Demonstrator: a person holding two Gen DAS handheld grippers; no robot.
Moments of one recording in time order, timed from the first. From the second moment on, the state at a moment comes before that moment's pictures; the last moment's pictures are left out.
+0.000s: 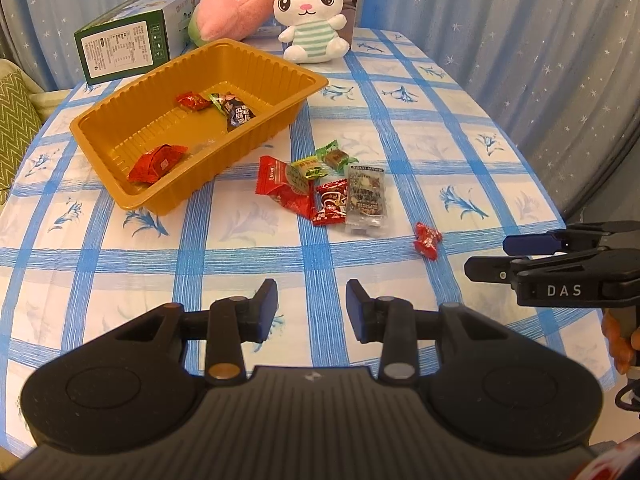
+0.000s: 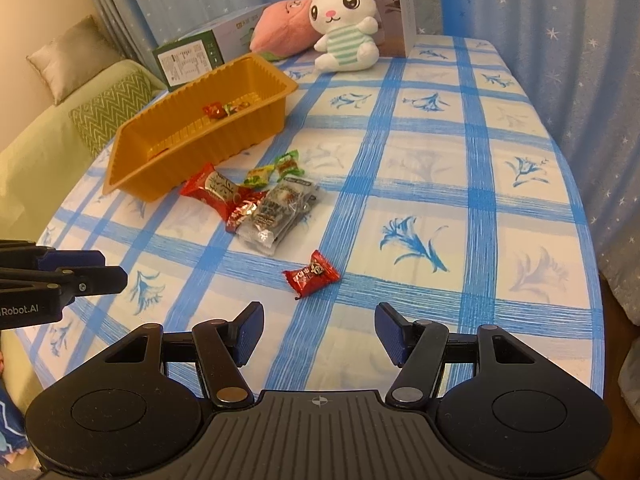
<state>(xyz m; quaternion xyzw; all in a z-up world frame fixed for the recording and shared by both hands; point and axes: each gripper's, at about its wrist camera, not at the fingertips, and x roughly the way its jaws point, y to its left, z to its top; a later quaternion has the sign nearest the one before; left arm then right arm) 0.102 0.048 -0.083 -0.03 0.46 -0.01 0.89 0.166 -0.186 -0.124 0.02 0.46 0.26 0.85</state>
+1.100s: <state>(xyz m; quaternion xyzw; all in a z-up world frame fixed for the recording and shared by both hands) 0.144 0.060 -0.104 -0.01 0.48 -0.03 0.88 0.208 -0.139 -0.157 0.01 0.48 0.22 0.85</state>
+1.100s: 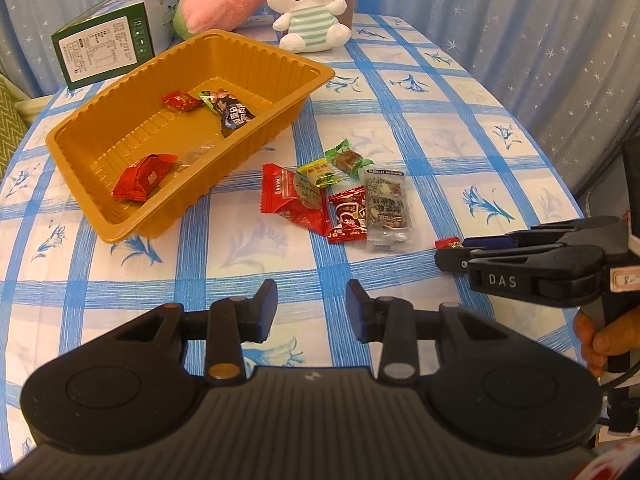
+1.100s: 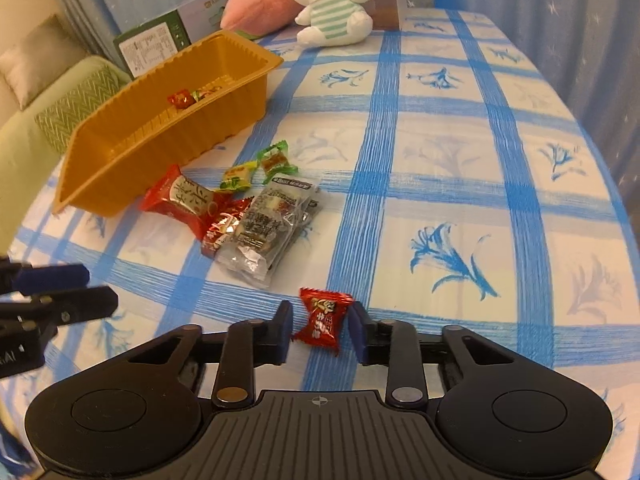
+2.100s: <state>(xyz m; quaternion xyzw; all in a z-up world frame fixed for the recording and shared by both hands) 0.216 -0.002 -0.135 0.06 0.45 -0.13 0.88 0.208 -0.218 -0.129 0.08 0.45 0.13 0.88</state>
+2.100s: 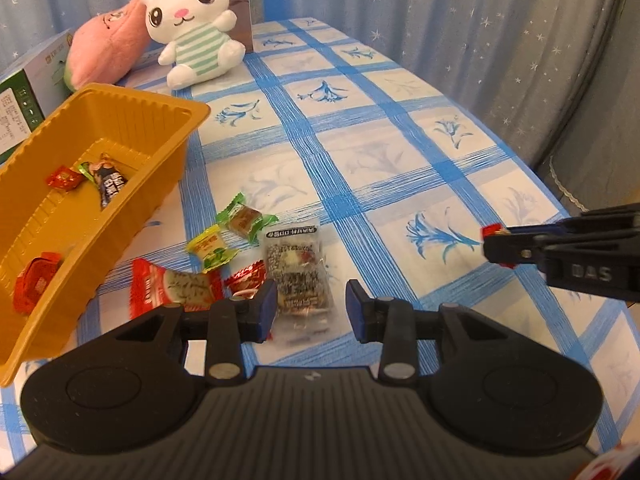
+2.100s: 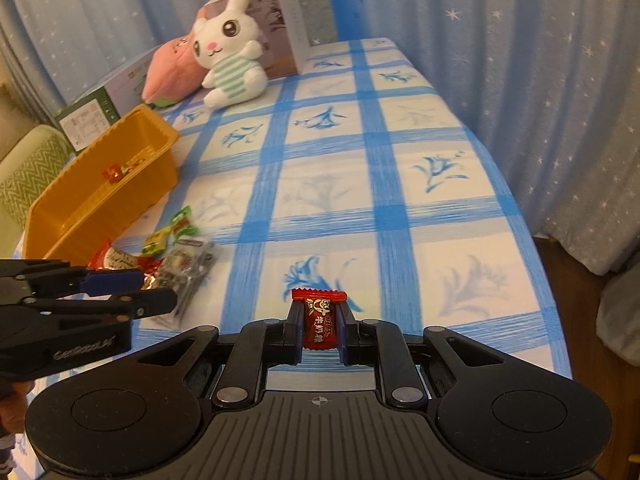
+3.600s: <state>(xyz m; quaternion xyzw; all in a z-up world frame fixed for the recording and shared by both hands) 0.163 0.044 -0.077 -0.02 0.44 -0.05 0.90 0.207 -0.188 -0.098 0.08 0.43 0.24 0.87</state>
